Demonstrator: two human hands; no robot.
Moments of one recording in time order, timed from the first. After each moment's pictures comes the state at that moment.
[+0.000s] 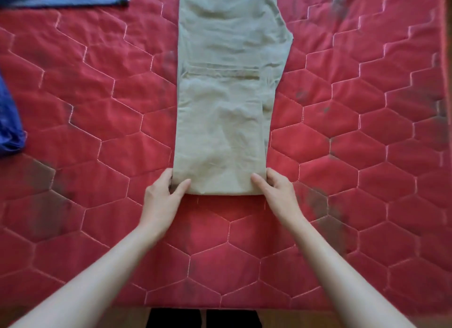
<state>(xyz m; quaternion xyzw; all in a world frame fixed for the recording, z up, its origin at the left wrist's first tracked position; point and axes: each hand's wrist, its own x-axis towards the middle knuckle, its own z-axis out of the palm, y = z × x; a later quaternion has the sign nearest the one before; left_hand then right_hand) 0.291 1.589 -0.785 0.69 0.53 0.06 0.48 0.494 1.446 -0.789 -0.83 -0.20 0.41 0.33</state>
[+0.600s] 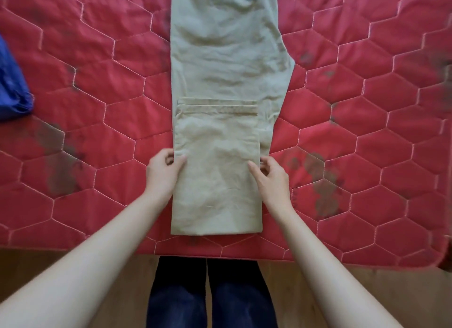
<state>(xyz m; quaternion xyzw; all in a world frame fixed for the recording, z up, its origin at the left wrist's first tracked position) 0.279 1.569 -0.779 0.52 0.63 0.06 0.58 0.446 1.417 -0.772 -0.86 -0.12 0.38 0.32</state>
